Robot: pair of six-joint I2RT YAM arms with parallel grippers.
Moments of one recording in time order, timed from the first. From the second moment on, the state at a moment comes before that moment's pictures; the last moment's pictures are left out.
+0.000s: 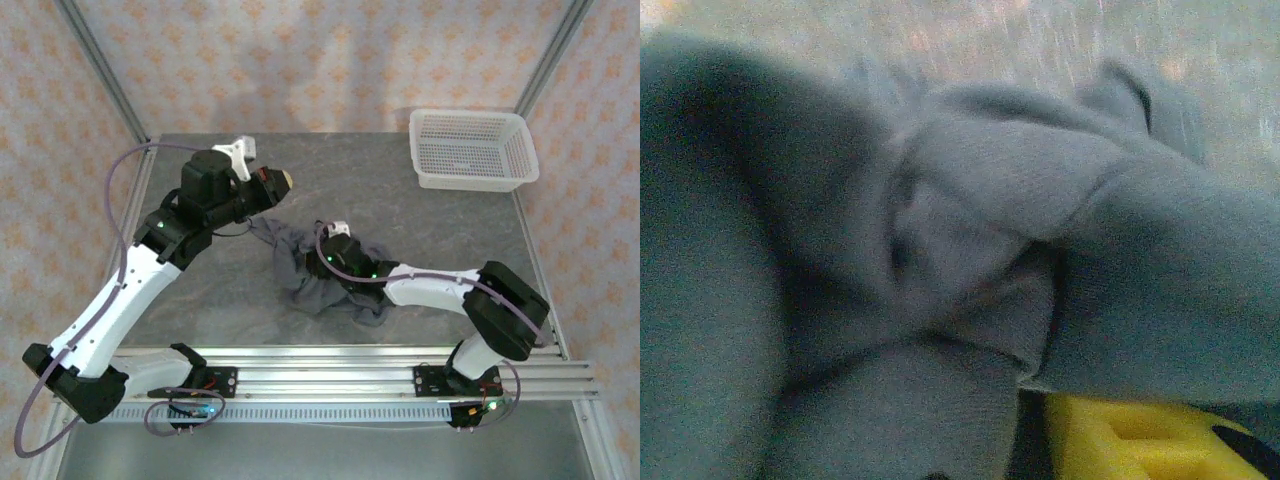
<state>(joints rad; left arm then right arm) -0.50 1.16 1.37 -0.55 0.17 -0.83 0.93 1.56 0.78 0.09 0.18 0.65</state>
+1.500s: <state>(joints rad) -0.45 0.94 0.80 -0.69 -0.39 -0.89 1.04 1.78 1.36 -0.47 0.27 -0.05</state>
